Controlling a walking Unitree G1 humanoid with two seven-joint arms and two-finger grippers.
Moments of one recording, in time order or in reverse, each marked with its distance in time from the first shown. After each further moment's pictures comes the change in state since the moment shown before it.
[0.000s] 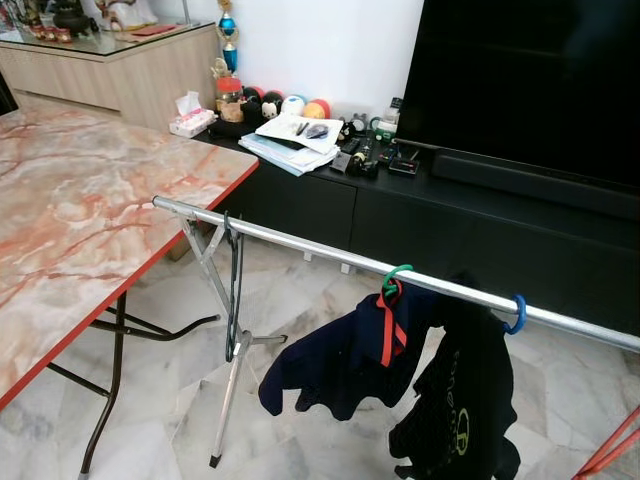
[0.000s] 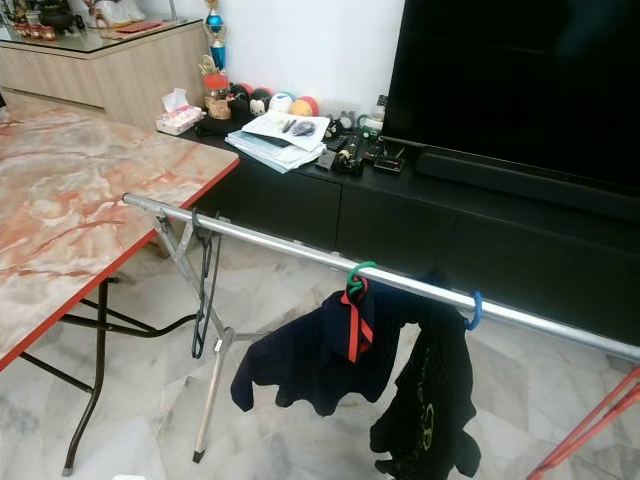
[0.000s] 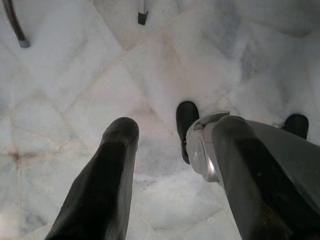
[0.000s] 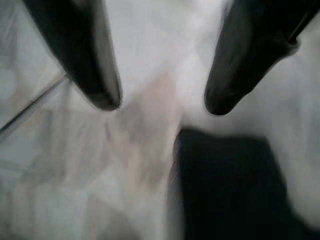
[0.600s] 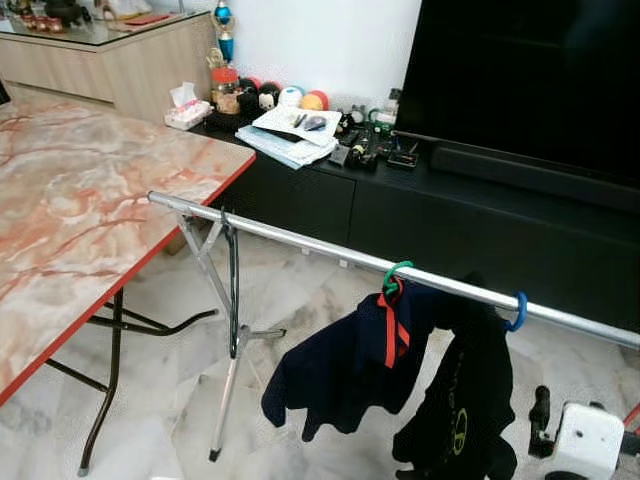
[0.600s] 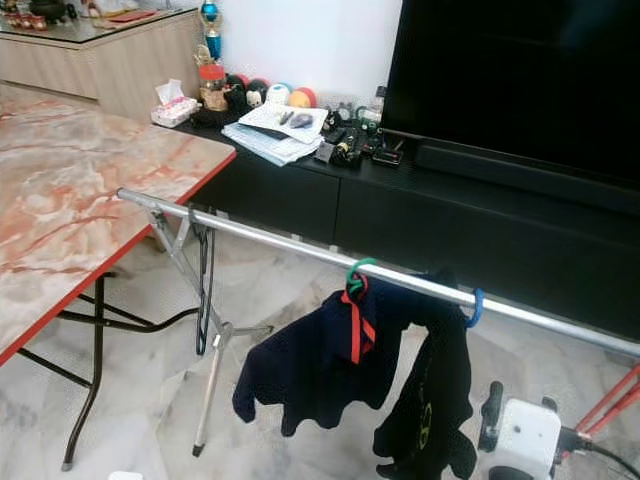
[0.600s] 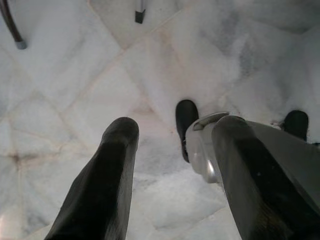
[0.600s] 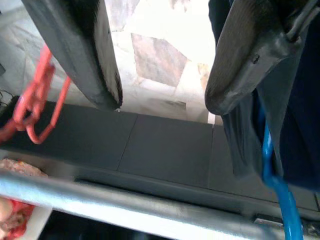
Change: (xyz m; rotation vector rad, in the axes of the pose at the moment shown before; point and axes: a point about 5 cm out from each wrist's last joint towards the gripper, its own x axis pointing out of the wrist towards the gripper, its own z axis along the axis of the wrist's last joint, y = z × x) left arm 0.000 0.002 0.001 0.003 0.001 0.004; right arm -0.019 -0.055 0.150 0.166 -0.507 -0.132
